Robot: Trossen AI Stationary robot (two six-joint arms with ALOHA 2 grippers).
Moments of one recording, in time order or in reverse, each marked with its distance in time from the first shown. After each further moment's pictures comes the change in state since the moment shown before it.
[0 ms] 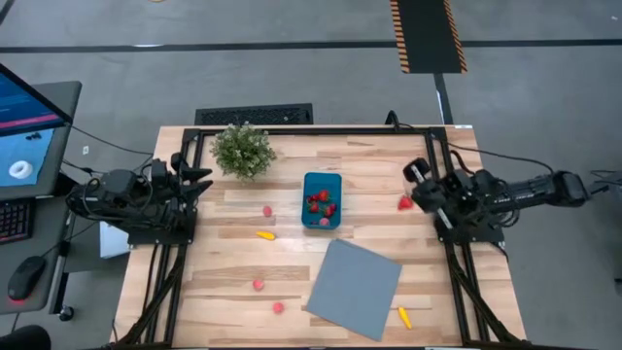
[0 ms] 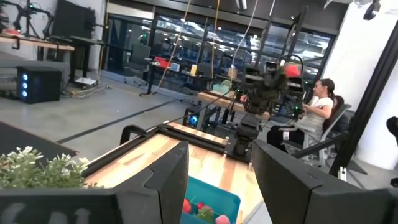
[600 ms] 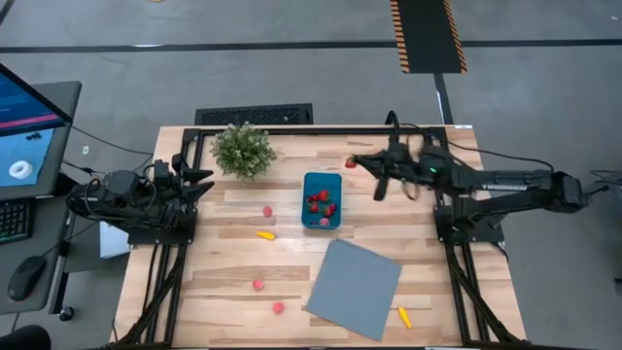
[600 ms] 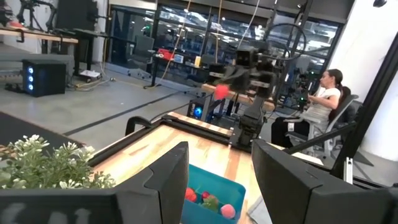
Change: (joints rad) left arm 0.000 0.000 -0.001 -0.046 -0.009 -0.008; right arm -0.247 0.294 0.391 -0.865 0.310 -0.154
